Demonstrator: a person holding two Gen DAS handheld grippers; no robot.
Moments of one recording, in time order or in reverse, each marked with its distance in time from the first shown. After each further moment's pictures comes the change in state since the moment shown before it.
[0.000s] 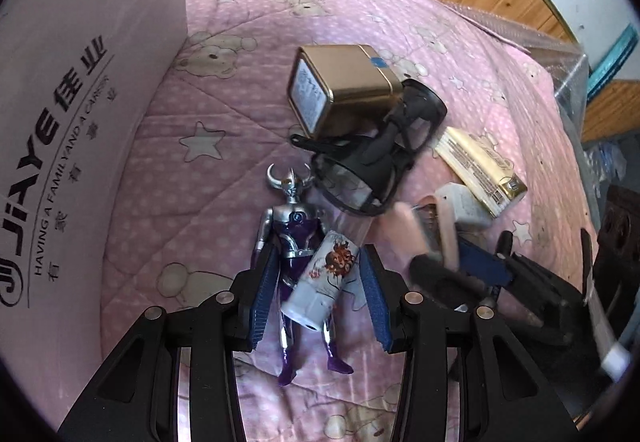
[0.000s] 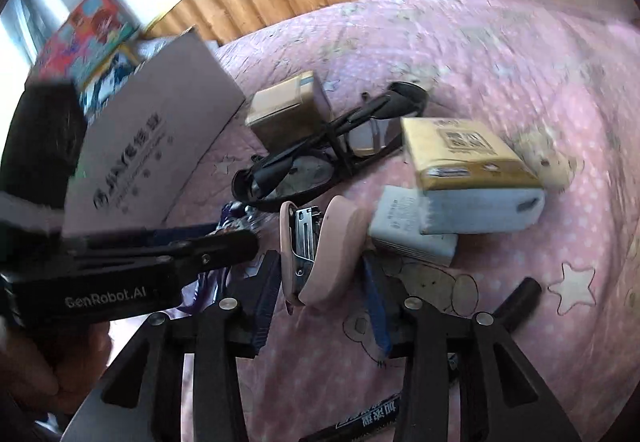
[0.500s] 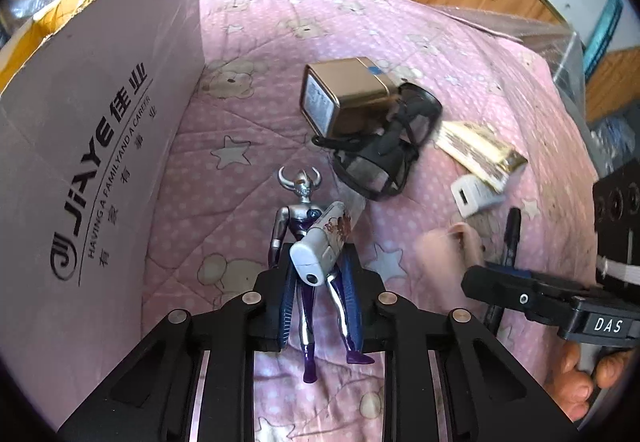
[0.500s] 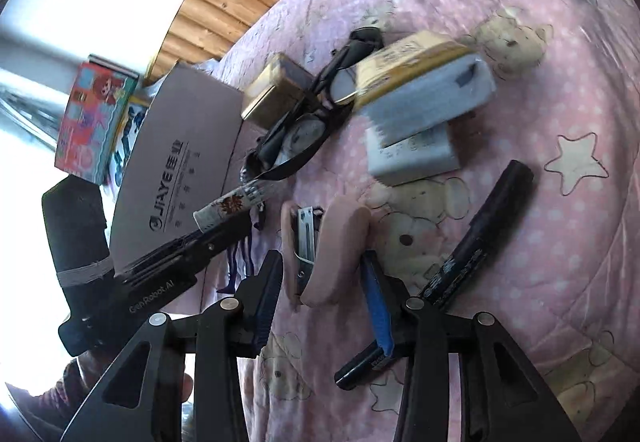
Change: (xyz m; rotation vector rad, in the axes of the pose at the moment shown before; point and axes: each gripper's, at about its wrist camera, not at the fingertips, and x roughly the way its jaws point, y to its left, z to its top) left arm -0.023 -0.001 -0.024 0.109 -0.083 0.060; right arm -0.020 -0.038 -0.025 0.259 0.097 0.232
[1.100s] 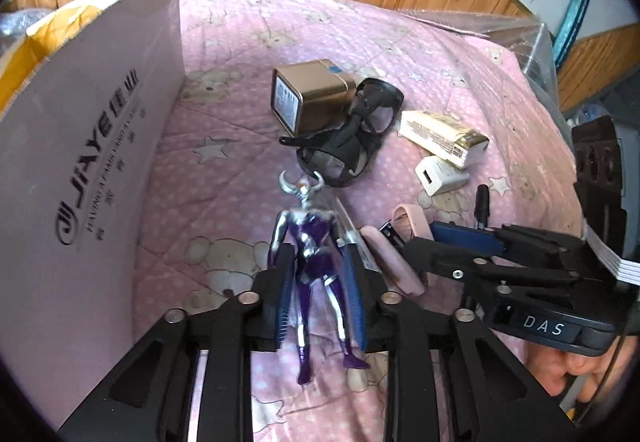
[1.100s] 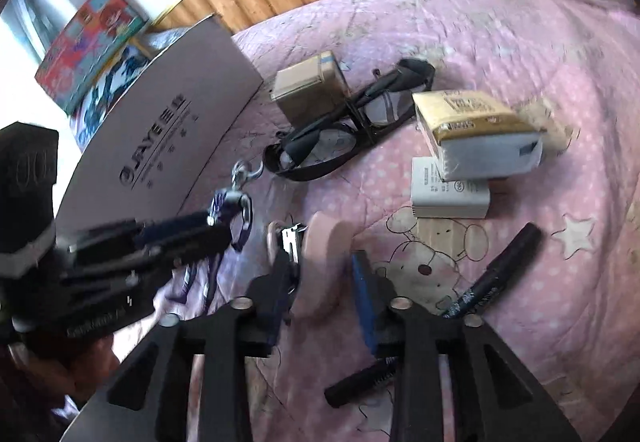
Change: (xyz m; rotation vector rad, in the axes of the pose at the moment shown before) left arm -0.013 -0.005 -0.012 0.046 -0.036 -0.077; right arm 0.024 0.044 -0.002 -0.271 -0.052 -0.213
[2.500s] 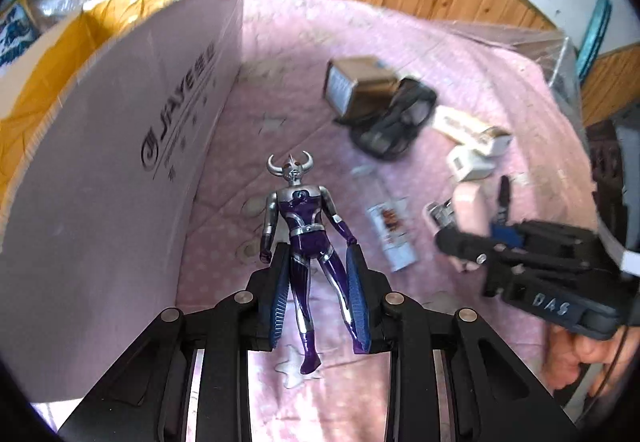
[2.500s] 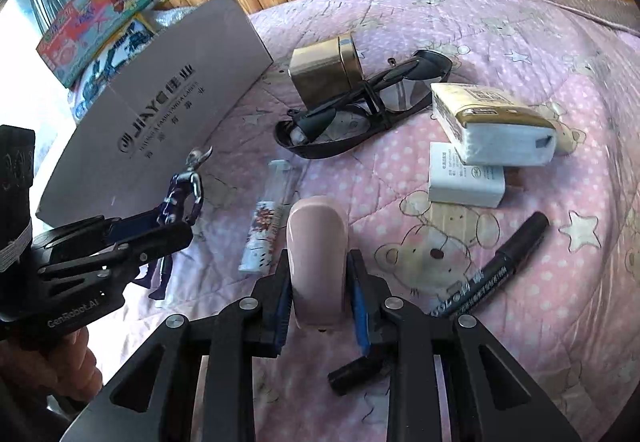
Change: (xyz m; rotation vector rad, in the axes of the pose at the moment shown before) left arm -0.032 0.014 -0.024 -0.046 -0.062 0.104; right arm 0.000 0.016 -0.009 -0.095 0.024 -0.037
